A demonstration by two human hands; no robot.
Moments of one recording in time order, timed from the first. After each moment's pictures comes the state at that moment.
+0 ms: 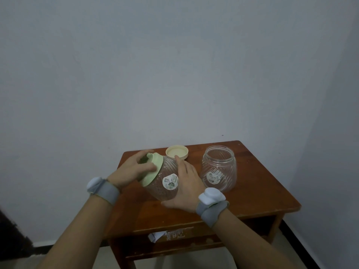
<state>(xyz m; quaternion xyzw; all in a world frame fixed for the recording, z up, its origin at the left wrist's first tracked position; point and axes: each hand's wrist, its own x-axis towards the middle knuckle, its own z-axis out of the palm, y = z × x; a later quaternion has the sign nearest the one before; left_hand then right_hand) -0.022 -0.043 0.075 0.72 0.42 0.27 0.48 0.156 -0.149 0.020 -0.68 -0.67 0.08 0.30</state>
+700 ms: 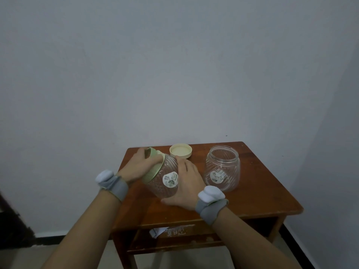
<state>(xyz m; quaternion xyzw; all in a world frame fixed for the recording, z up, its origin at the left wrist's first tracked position) -0.019 -0.050 0.081 0.71 0.51 0.26 0.40 0.144 -0.147 0.027 -0.70 -0.67 0.06 0.26</state>
